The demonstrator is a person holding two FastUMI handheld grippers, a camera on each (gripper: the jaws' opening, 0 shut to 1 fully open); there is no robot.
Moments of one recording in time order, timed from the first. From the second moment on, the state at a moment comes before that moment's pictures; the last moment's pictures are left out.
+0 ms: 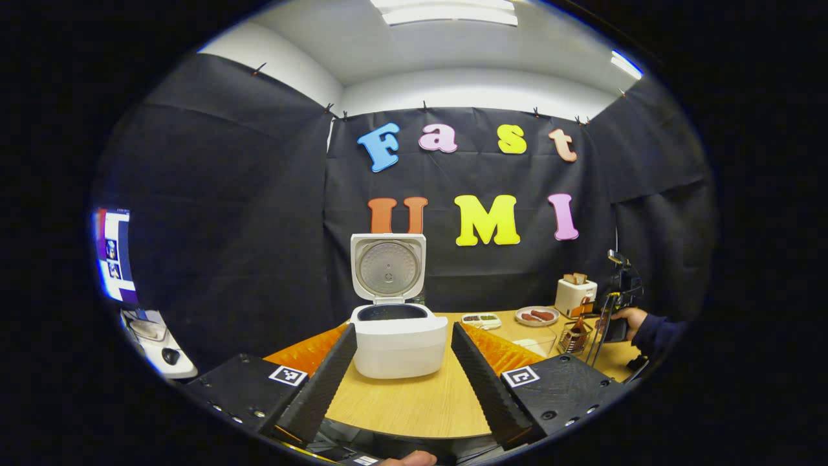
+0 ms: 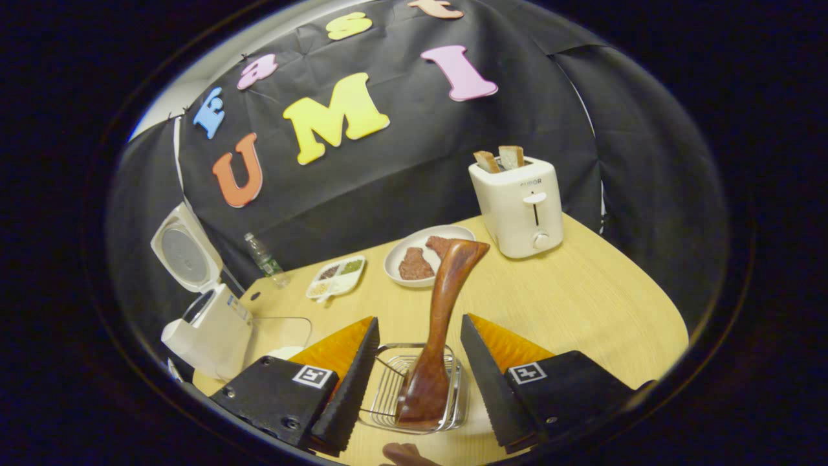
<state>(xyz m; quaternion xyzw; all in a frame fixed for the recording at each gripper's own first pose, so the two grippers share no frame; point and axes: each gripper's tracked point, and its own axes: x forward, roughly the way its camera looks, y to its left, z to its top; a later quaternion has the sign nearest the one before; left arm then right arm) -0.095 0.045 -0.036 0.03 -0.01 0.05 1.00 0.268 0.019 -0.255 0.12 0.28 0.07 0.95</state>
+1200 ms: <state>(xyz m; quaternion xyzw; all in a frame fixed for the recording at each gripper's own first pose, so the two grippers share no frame) -0.105 0.059 -0.059 0.03 -0.01 0.03 1.00 0.229 0.052 -0.110 0.04 0.12 0.06 0.99</state>
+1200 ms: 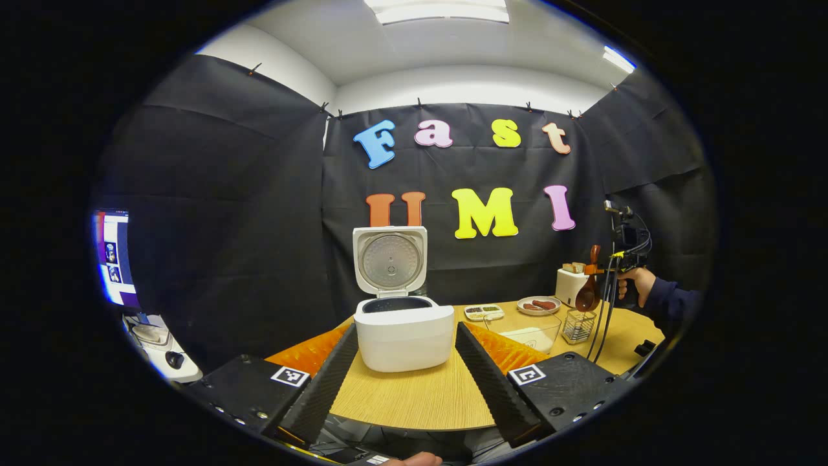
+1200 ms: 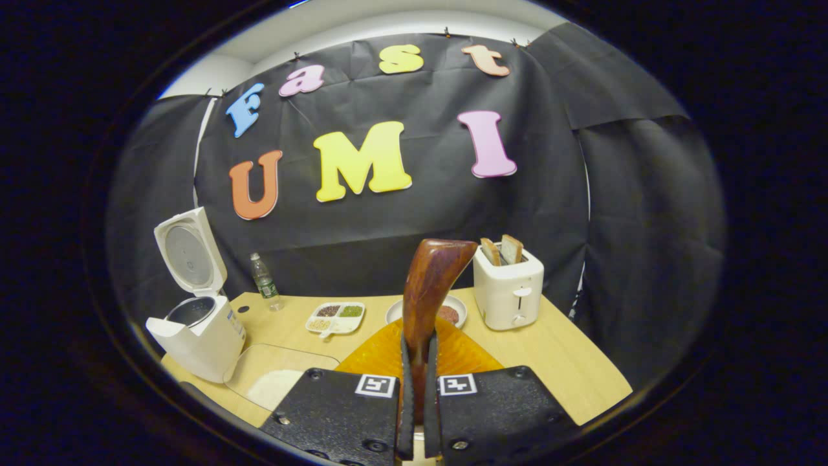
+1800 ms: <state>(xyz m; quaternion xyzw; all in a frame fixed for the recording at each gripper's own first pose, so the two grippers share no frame) -0.121 0.075 -0.063 0.01 -0.01 0.03 1.00 0.206 0.221 -0.134 -0.04 0.07 0.12 0.99</state>
